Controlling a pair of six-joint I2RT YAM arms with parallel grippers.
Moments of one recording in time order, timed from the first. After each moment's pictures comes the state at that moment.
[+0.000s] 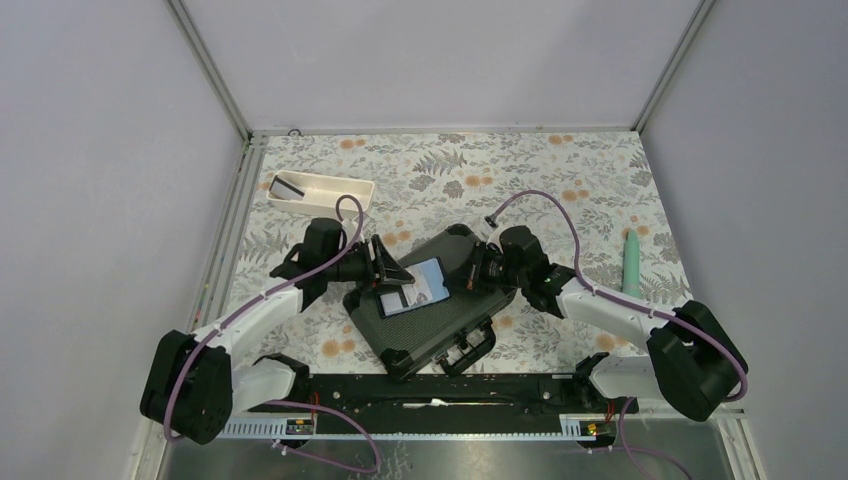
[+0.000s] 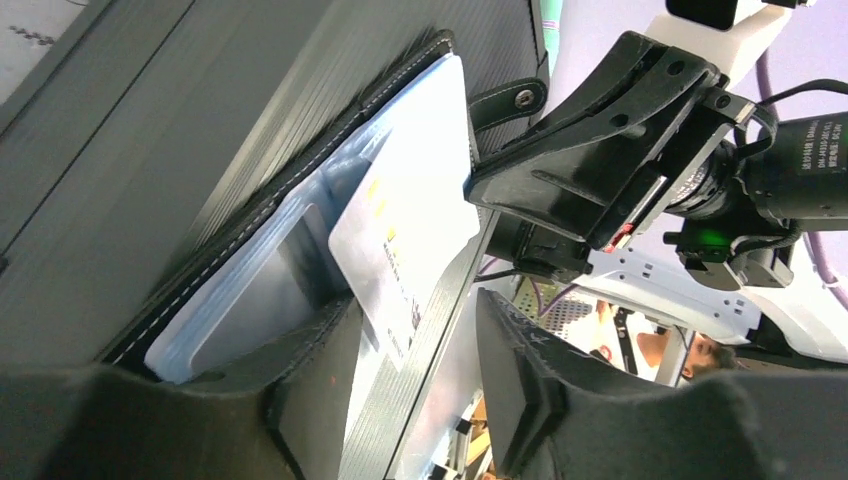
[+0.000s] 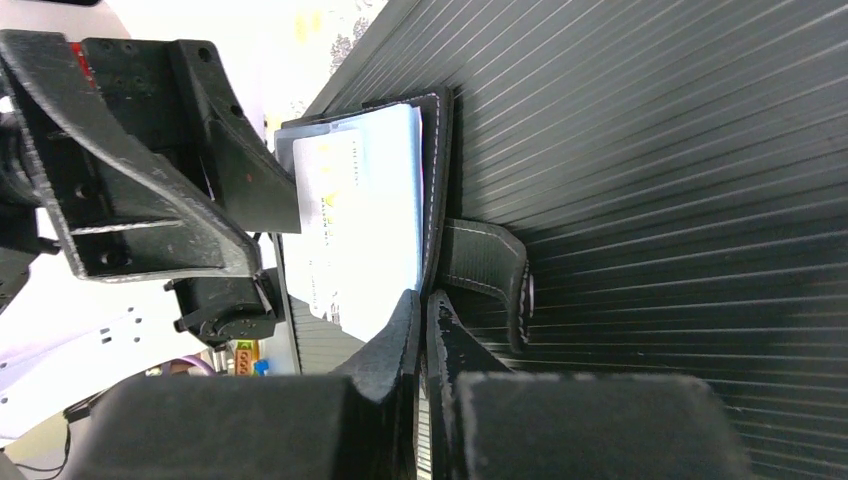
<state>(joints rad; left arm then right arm) -0.38 1.15 0.56 -0.07 0.75 -0.95 0.67 1.28 0.59 0.13 -0.38 0.95</state>
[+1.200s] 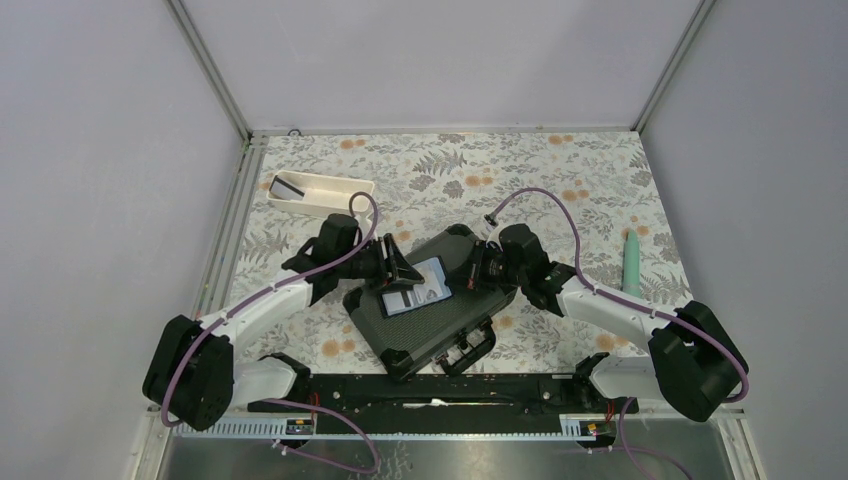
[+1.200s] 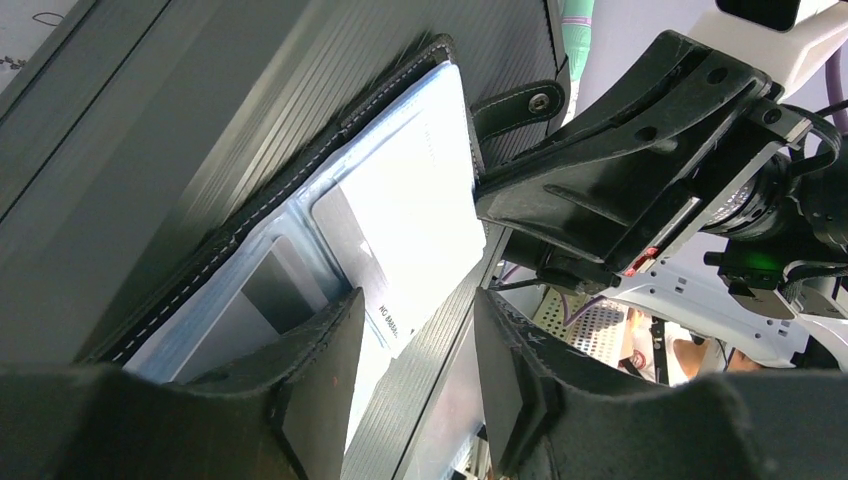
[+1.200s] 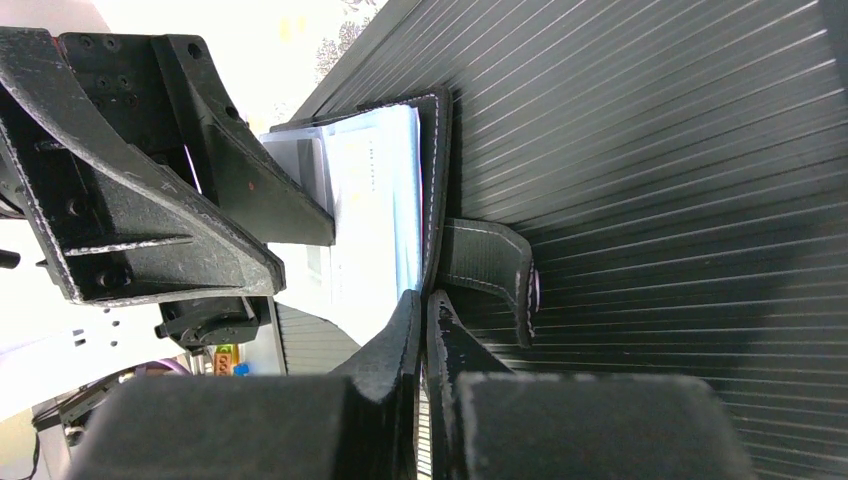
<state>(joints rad) -0.49 1.21 0.64 -0.13 0.64 -0.92 0.67 1.27 0.61 0.08 -0.36 0.90</state>
